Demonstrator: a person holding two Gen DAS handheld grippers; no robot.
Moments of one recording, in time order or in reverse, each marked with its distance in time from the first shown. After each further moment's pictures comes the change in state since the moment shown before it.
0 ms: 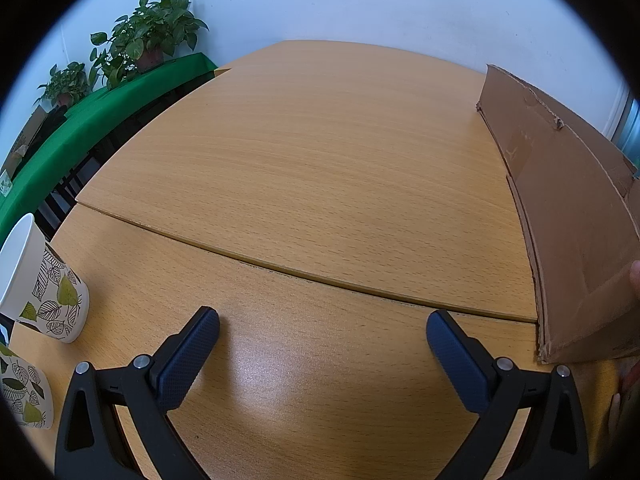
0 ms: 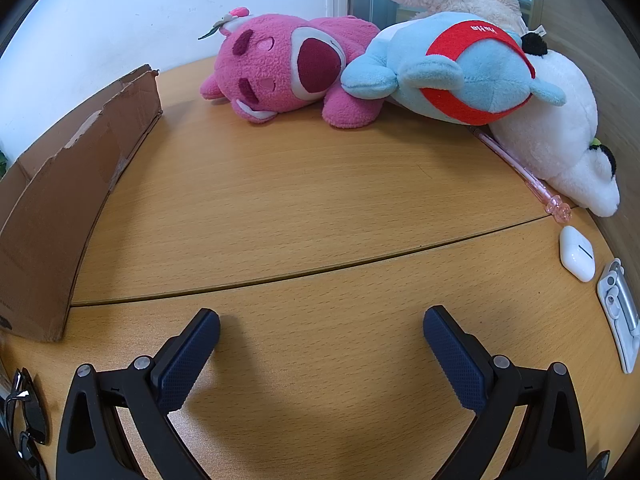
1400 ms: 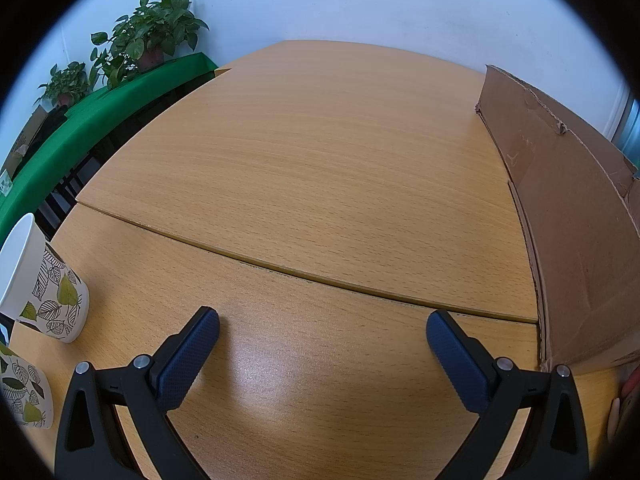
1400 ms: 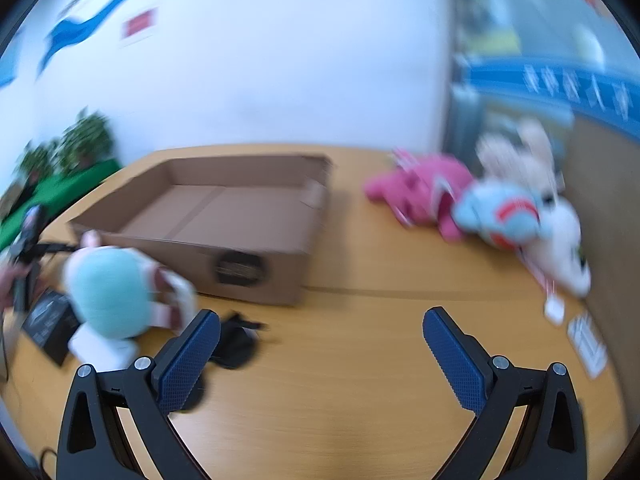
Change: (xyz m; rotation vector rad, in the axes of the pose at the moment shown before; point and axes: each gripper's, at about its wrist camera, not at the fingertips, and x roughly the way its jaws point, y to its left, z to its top) left arm 0.000 0.000 0.000 -0.003 0.000 0.002; right arm -0.209 0.126 -0.099 -0.288 -0.364 0.193
